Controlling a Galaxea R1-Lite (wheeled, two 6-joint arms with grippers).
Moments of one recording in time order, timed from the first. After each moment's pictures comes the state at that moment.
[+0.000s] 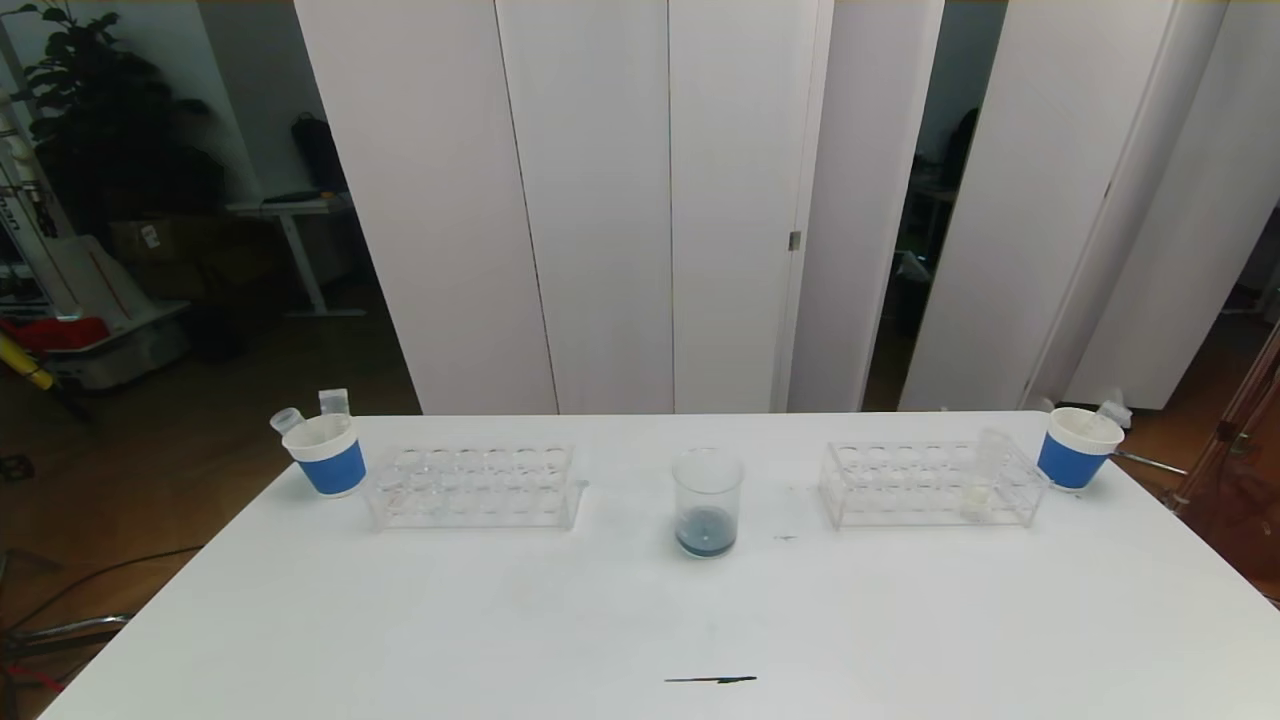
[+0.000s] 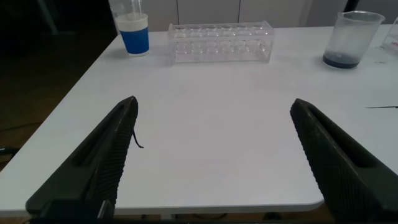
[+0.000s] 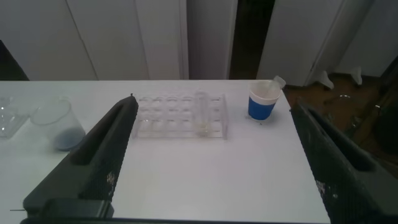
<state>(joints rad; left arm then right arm) 0.00 0.00 0.00 0.00 -0.01 0.01 -0.01 0.89 -0.67 -0.12 -0.02 0.04</state>
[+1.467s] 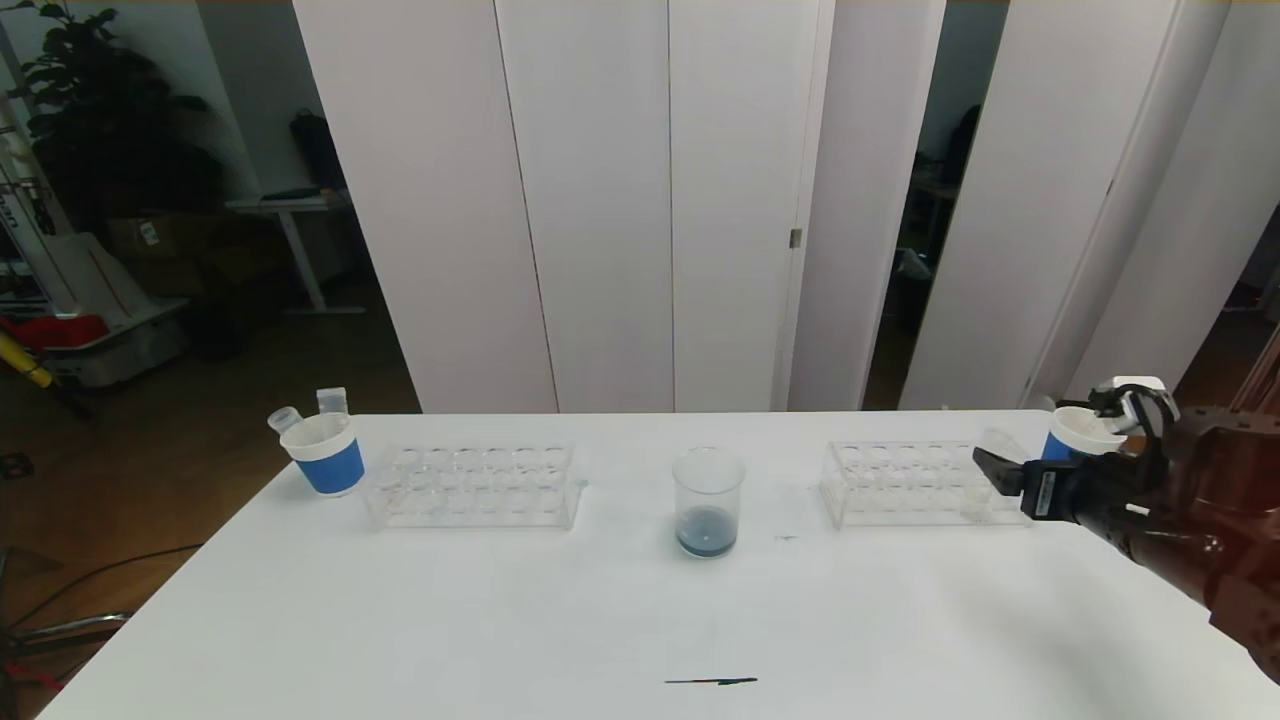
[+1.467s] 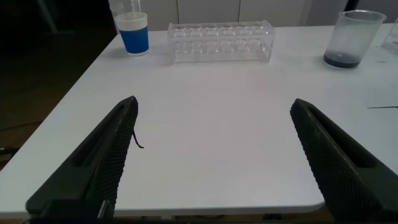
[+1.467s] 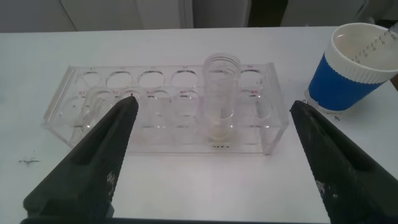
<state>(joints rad) 0.00 0.00 0.00 0.00 -0.01 0.01 0.01 1.89 -0.51 -1.09 -0.02 0.05</state>
